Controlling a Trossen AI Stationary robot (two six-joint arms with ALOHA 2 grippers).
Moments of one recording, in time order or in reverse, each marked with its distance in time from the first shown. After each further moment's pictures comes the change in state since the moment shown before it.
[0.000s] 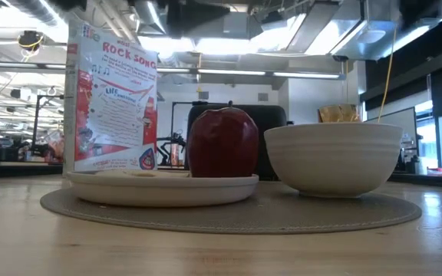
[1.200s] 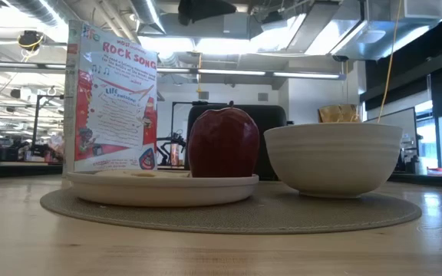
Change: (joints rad) left arm 0.125 -0.016 0.310 -0.530 0.079 -0.021; right arm 0.691 -0.023 -0.374 0.124 -0.713 0.977
